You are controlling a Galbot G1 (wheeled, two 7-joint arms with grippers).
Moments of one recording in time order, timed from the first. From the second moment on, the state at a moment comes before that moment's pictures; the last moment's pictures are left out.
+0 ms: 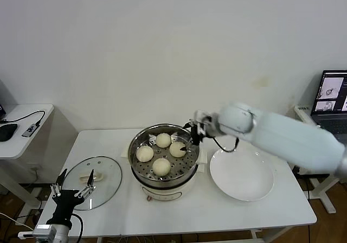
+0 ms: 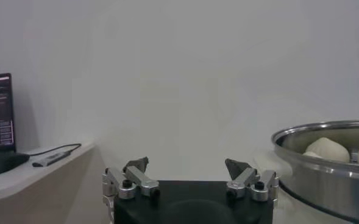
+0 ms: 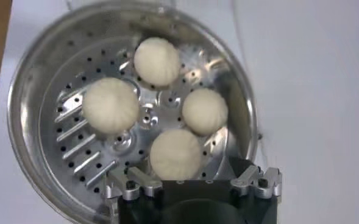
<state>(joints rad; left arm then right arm) 1.70 -1.18 -0.73 -2.04 -0.29 -0.11 -0.07 0.17 0.78 -0.90 1.64 0.60 -0.47 -0.44</state>
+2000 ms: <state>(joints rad) 1.41 -1.05 -0.72 -1.48 1.07 -0.25 -0.22 -1.54 1.44 0.99 1.85 0.10 0.11 -0.16</state>
